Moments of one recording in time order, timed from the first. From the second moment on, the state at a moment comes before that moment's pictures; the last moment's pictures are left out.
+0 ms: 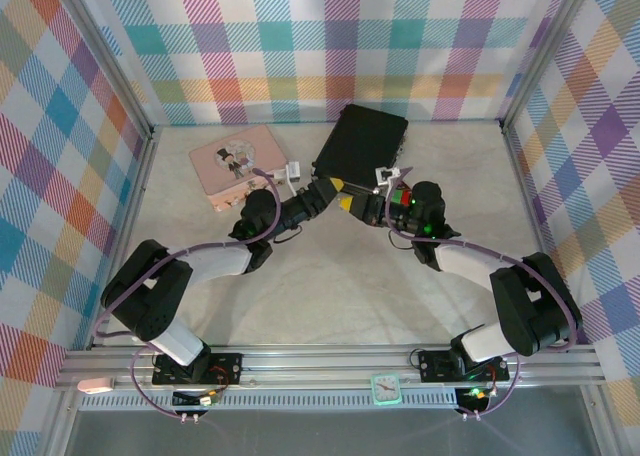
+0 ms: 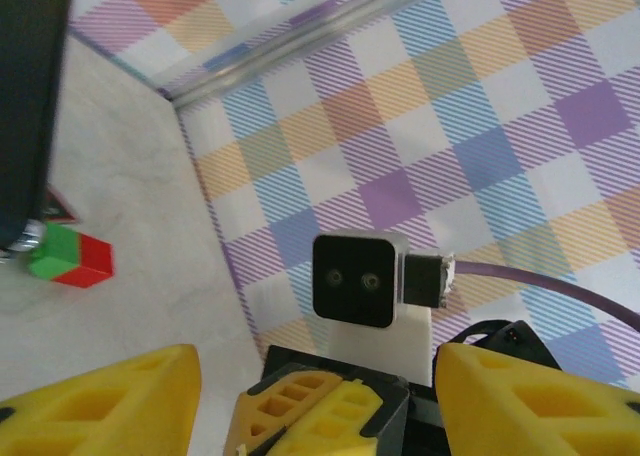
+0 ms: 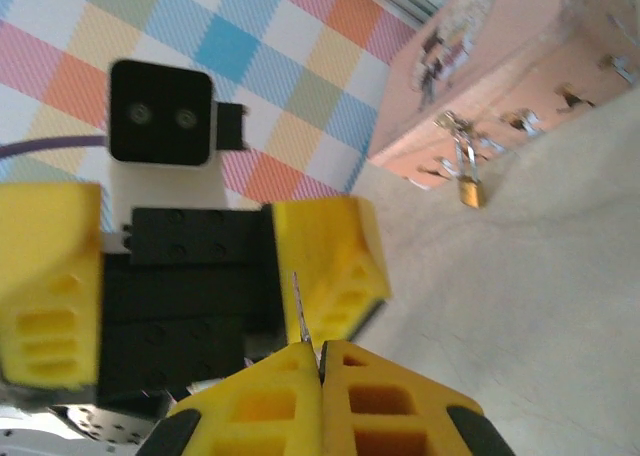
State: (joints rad) left arm -0.59 1.56 0.73 0.89 0.38 -1.15; right arm 0.43 1.44 0.65 0.64 -0.76 0.90
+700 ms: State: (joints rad) left arm -0.26 1.41 0.85 -0.18 -0.04 -0.50; right arm 0.43 1.37 0.78 0.03 -0.64 0.48
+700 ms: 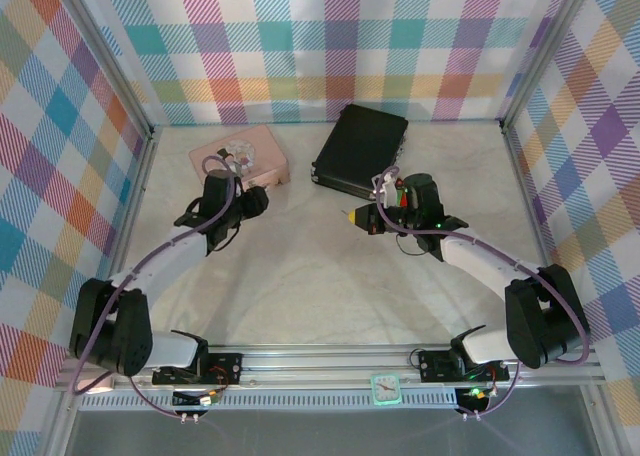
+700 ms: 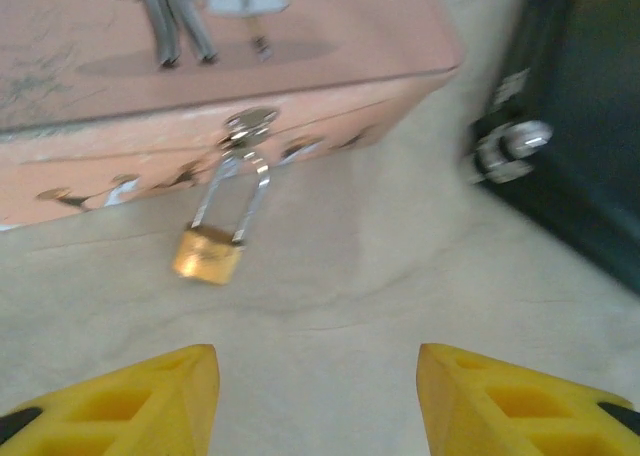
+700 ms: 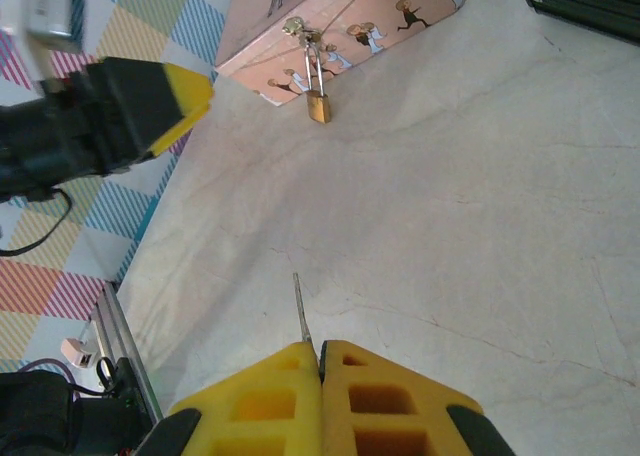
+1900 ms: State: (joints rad) left arm -0.14 1.93 1.11 -0.08 0.14 -0.47; right arm 0.44 1.37 0.78 0.05 -0.65 0.50
